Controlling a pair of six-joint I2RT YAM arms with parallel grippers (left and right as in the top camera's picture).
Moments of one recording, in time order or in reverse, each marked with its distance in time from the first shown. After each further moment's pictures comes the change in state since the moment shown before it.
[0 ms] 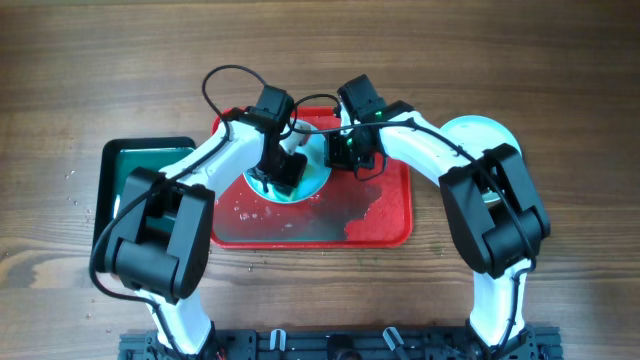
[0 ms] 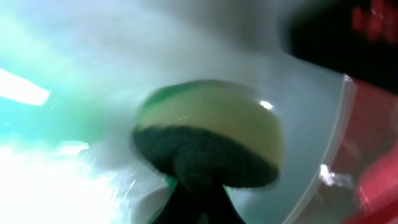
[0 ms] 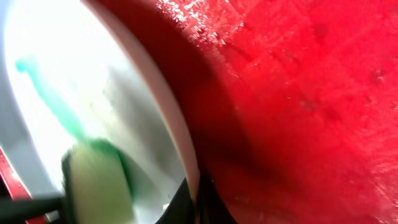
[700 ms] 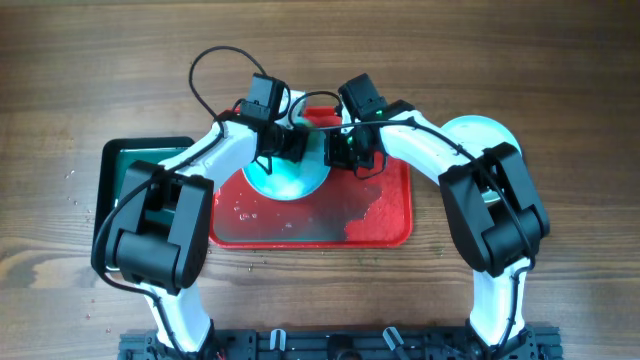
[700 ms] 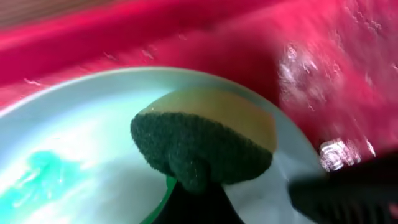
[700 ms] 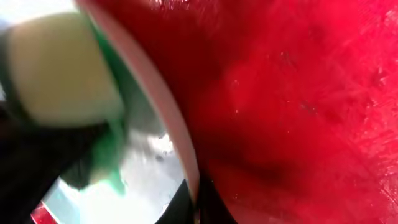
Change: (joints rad) left arm 0.040 0.030 -0.020 0.335 0.109 0.005; right arm -0.003 0.009 0.005 0.002 -0.018 0.026
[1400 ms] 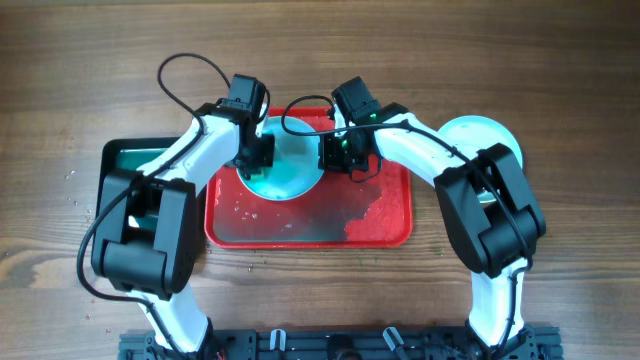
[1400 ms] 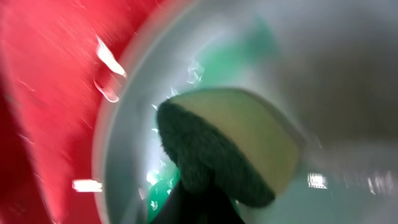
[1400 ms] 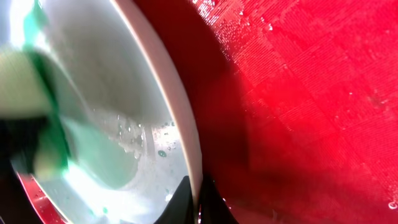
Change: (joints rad) left arm 0.080 -0.038 0.019 -0.239 -0.355 -0.146; right arm 0.021 0.003 0.000 0.010 -0.015 -0.012
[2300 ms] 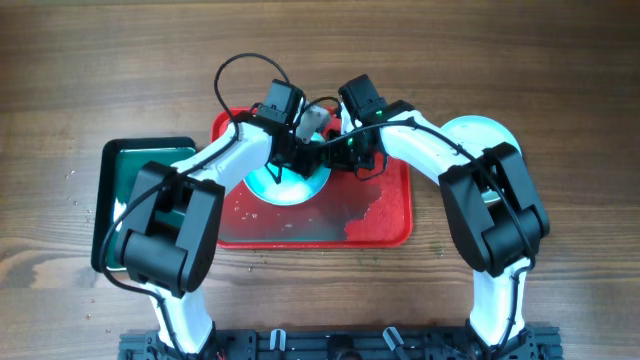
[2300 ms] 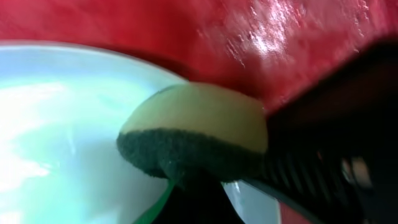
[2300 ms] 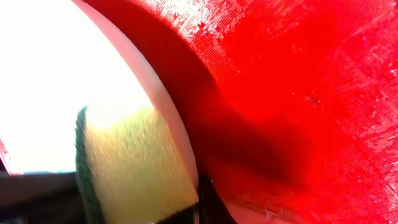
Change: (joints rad) left arm -0.151 0.042 0.001 0.122 0.422 0.243; right arm -0.021 -0.002 0.000 -0.020 0.007 -0.009
